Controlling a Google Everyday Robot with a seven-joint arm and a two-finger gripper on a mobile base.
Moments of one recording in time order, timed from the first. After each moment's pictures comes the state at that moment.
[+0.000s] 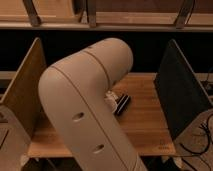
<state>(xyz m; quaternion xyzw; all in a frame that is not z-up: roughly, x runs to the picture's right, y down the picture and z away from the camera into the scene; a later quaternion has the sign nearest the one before) -0.133 0.169 0.835 -0.23 0.28 0.67 0.65</state>
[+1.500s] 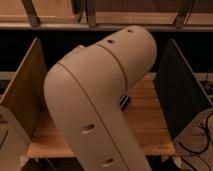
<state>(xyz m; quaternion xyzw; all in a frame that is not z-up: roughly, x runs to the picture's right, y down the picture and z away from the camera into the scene) -0.112 -0.002 0.829 -0.16 0.17 0.68 0.69</state>
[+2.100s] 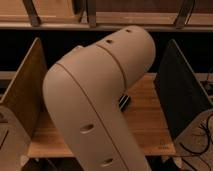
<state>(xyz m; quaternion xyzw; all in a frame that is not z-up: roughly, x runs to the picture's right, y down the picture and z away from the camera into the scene) -0.115 -0.002 0.829 -0.16 0.17 0.68 0.69</state>
